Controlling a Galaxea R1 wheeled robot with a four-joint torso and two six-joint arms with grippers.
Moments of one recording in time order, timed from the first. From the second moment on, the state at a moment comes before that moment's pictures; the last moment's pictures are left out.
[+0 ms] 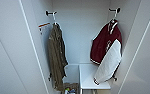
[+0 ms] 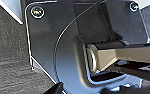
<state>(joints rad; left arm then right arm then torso) 1.52 3.06 -2.77 0.16 -0.03 -0.04 -1.49 3.06 -2.72 -0.06 -0.03 0.18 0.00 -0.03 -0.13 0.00</state>
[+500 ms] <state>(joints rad) 1.52 3.06 -2.77 0.16 -0.03 -0.04 -1.50 3.06 -2.72 -0.06 -0.03 0.18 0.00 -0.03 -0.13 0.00</state>
